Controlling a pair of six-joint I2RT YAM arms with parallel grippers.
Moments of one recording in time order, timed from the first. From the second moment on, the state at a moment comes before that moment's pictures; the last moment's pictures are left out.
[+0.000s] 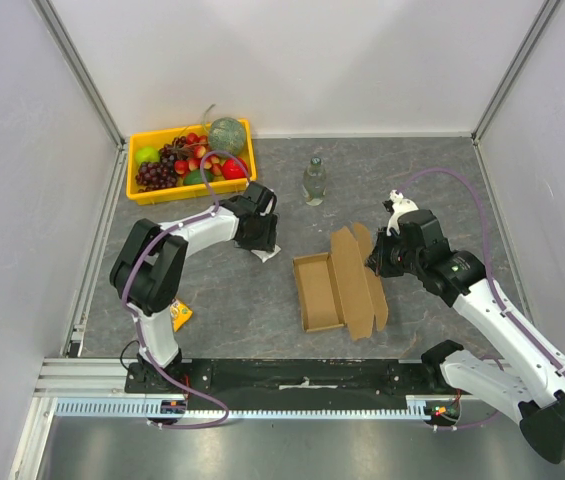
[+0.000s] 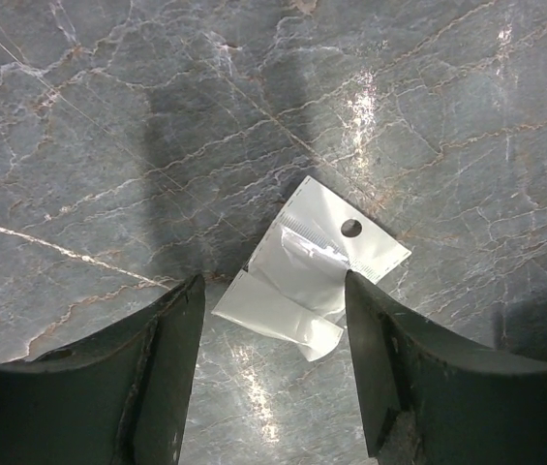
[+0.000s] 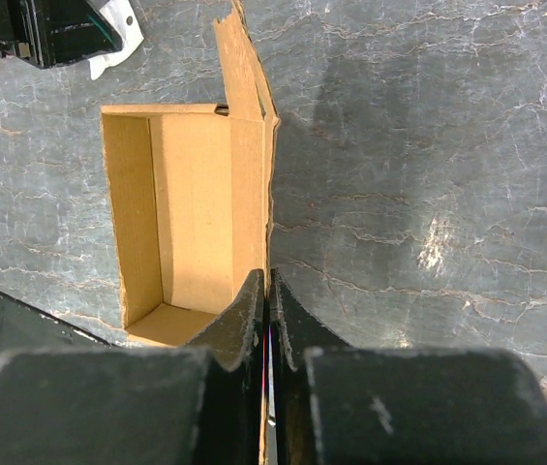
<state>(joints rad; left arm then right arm) -0.54 1.87 1.20 -0.46 -0.06 -0.34 0.48 0.94 0.84 -0.64 -0.08 0.41</state>
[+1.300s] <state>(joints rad) -0.55 1.69 1.16 -0.51 0.01 -0.32 0.48 0.94 0.82 -0.64 -0.08 0.41</state>
